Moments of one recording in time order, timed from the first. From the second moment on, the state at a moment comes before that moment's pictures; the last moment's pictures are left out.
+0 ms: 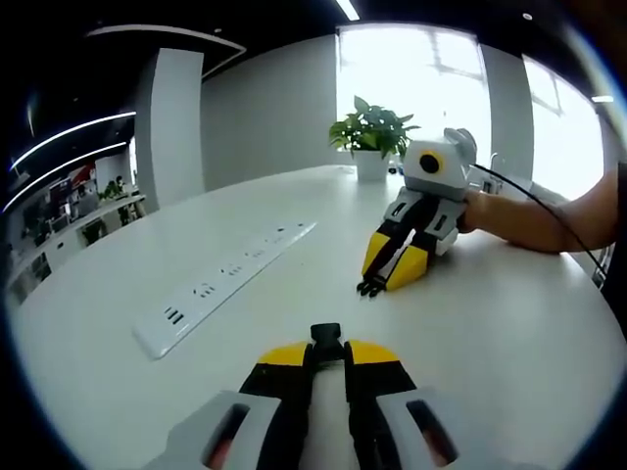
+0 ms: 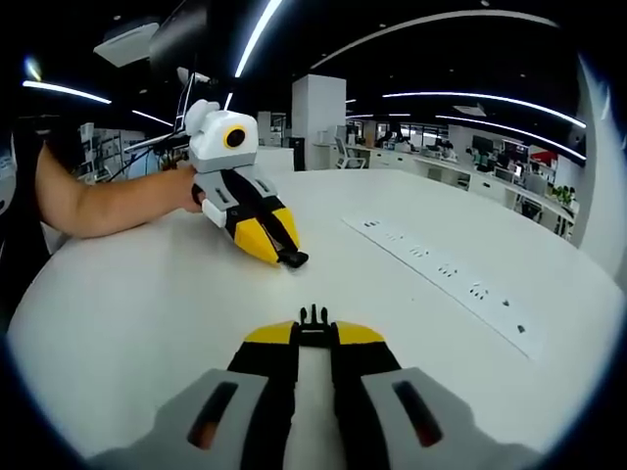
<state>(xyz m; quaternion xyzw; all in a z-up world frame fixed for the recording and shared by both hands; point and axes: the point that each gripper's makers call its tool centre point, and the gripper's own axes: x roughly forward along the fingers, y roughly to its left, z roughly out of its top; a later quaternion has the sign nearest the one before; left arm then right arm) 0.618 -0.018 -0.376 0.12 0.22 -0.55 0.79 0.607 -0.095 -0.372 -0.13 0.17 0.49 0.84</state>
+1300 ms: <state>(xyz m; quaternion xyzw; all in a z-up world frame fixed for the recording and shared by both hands) 0.602 -0.019 -0.340 0.10 0.22 -0.57 0.78 0.599 -0.099 -0.332 -0.12 0.16 0.48 0.85</state>
